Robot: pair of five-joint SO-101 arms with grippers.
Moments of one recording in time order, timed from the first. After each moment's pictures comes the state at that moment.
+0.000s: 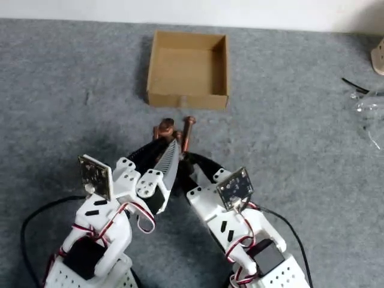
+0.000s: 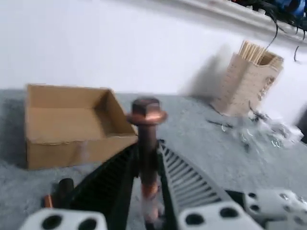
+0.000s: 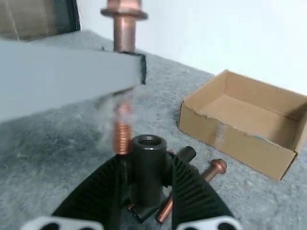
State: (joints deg) left arm 26.5 -103.6 81.1 34.7 21.9; right arm -40.5 -103.9 92.3 27.4 4.3
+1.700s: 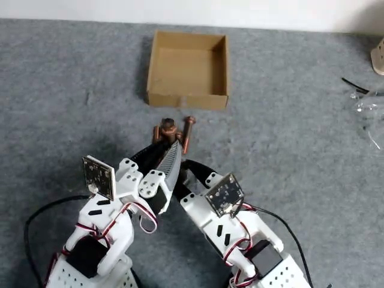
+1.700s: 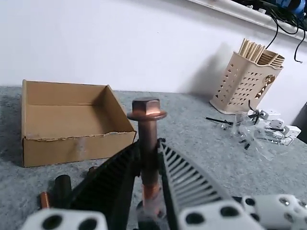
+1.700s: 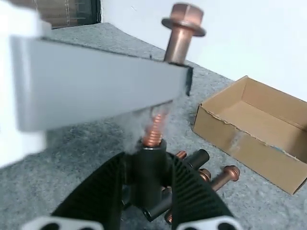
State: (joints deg) left arm 26.5 -104.1 83.5 33.5 22.7; right arm -44.1 -103.9 92.4 27.4 7.9
